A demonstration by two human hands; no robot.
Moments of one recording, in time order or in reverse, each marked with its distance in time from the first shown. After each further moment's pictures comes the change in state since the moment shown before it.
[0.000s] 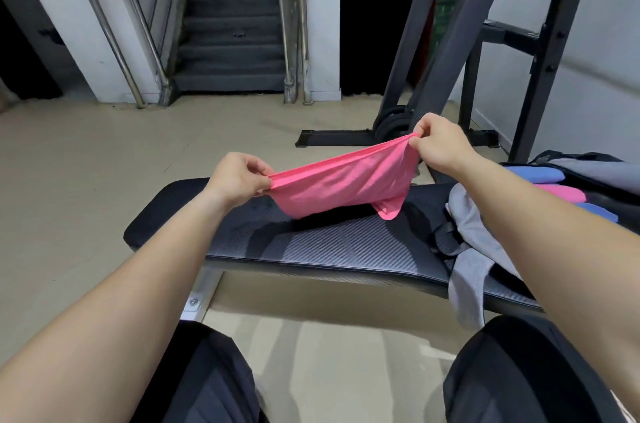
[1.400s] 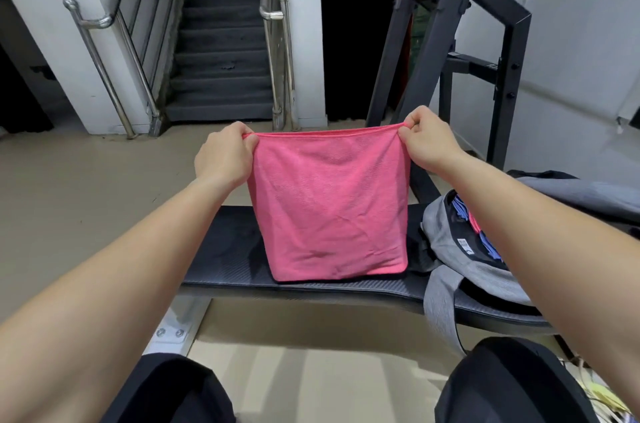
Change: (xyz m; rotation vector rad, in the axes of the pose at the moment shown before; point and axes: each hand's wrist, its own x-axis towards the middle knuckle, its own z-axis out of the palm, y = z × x) left_hand 0.019 0.077 -0.009 0.430 0.440 0.241; right_hand -0.005 -0.024 -0.060 0.106 0.105 -0.037
